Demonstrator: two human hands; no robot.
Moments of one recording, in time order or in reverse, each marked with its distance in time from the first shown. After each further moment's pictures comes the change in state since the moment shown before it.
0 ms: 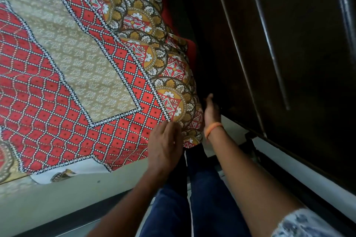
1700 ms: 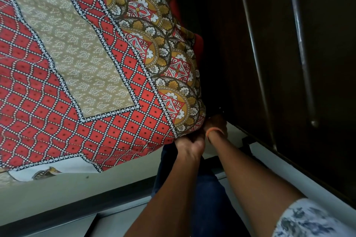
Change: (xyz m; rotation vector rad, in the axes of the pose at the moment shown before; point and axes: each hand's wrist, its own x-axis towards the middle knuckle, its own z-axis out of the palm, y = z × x) left_hand 0.037 0.029 0.091 -2.208 0.397 -1.554; right_hand 0.028 0.035 -0.018 -0.722 0.265 0.027
